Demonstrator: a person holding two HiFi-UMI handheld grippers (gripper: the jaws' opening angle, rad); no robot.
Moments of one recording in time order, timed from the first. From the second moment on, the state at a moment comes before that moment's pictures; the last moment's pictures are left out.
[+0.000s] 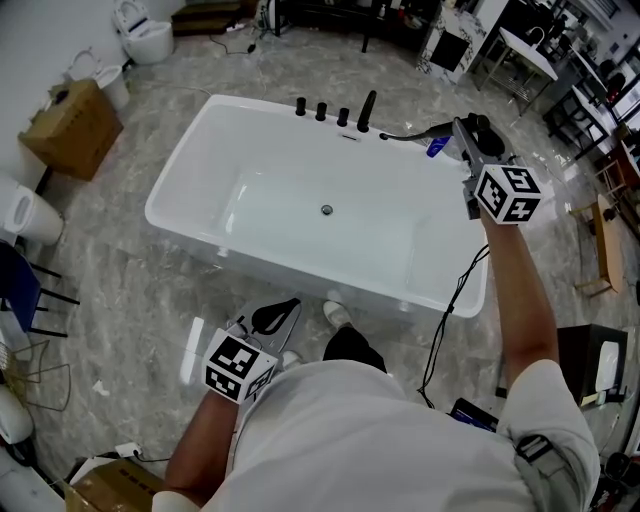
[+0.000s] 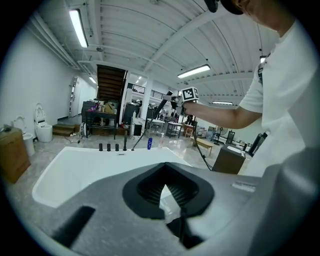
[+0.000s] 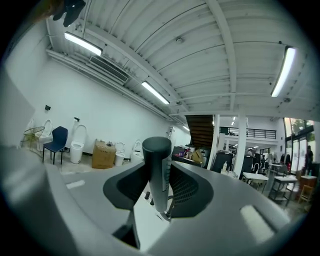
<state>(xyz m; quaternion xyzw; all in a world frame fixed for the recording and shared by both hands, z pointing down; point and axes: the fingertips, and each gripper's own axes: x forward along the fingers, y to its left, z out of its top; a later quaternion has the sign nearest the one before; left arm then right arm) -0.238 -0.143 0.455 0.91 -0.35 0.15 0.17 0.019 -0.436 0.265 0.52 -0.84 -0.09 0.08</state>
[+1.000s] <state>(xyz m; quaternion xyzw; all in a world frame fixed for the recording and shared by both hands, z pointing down) -0.240 -0.112 0.451 0.92 -0.33 0.13 0.17 -0.023 -0.262 0.184 0.47 -0.87 -0.15 0.06</state>
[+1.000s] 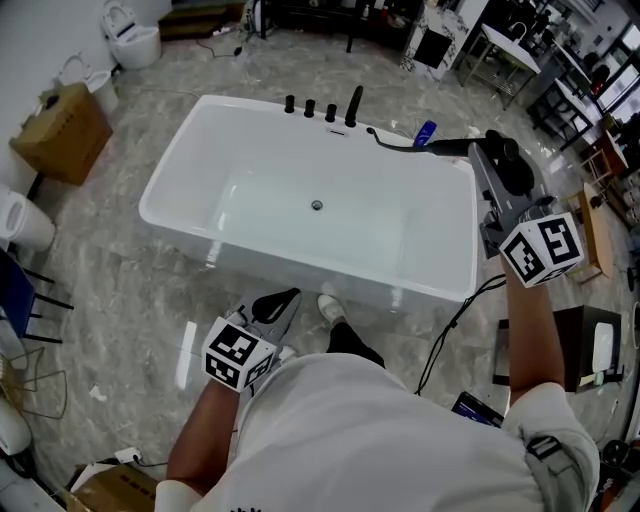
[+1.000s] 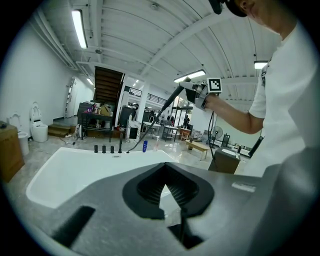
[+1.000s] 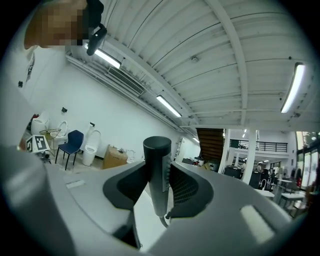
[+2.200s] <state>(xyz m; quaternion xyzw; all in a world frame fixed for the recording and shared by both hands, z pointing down) -0.266 -0.094 0.437 0.91 -0.35 0.12 0.16 -0.058 -0.231 0.245 0.44 -0.89 -0.09 0.09</state>
